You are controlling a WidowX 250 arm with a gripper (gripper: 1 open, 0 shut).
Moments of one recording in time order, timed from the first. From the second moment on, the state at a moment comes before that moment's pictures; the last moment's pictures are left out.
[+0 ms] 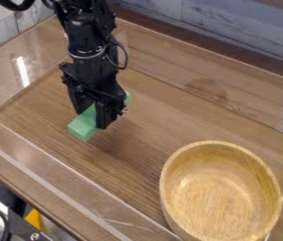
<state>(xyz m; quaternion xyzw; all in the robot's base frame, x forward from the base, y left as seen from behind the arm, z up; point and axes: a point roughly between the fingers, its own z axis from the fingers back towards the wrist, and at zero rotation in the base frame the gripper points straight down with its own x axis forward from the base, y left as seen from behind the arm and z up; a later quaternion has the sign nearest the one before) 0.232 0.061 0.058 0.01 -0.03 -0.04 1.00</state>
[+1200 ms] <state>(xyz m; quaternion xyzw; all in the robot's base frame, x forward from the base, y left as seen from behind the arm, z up) 0.231 0.033 0.064 -0.02 0.00 -0.05 1.00</state>
